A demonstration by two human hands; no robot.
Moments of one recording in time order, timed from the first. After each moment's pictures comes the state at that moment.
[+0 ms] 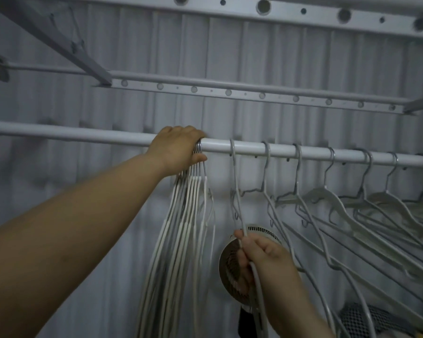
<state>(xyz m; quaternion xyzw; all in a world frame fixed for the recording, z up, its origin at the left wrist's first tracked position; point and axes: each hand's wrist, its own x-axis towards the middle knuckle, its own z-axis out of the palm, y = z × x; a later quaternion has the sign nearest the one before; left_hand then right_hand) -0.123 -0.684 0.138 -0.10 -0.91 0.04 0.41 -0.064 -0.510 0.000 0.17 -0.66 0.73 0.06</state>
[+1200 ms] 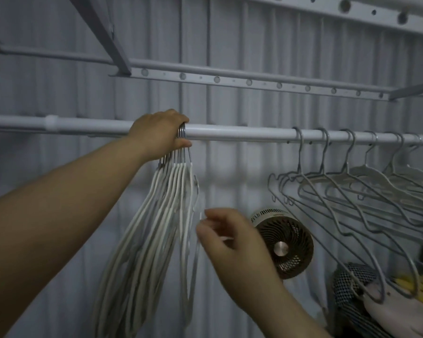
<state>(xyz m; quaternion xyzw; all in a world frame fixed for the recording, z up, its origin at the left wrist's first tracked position) -0.101 -0.867 0.143 -0.15 -0.91 0.03 0.39 -0.004 -0.725 0.003 0.19 -0.76 0.59 0.21</state>
